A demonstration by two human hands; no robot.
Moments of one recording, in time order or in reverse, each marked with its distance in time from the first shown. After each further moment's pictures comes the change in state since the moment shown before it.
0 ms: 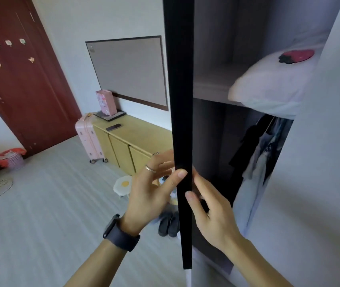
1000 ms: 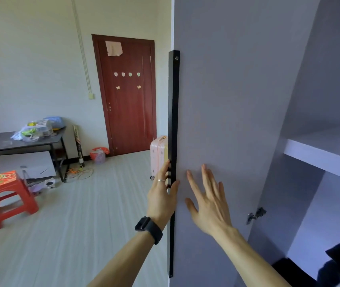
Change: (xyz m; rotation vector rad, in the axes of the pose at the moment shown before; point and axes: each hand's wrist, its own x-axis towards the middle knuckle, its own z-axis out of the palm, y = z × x) left_hand 0.018 -0.077 -0.158 0.492 0.531 -0.307; right_hand 0.145 -0.017 0.185 -0.504 -0.326 -0.303
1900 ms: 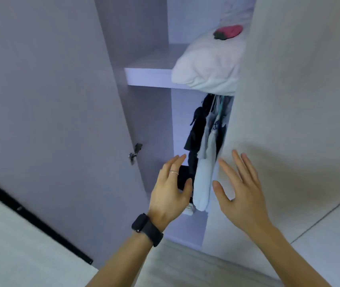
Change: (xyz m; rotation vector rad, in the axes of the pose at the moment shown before) left_hand -0.180 0.084 0.189 -0.115 -0.892 0.342; right_hand -0.300 0.106 -0.151 -0.275 0.342 0.699
